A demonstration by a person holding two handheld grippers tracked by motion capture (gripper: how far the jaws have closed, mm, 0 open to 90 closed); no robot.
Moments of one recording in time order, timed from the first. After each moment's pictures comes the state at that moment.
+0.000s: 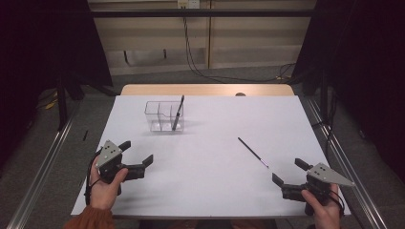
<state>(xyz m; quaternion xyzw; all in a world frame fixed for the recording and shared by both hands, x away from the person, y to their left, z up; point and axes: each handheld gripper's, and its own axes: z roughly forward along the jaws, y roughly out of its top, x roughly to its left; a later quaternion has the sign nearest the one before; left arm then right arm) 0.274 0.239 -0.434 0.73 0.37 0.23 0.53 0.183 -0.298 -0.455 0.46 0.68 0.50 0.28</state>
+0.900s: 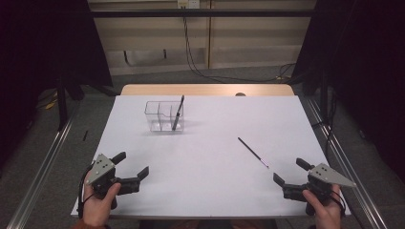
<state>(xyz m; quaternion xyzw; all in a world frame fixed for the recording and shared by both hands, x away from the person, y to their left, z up) 0.245 0.249 -0.440 0.72 0.38 0.22 0.54 0.182 -0.301 -0.455 0.46 0.68 0.50 0.29</state>
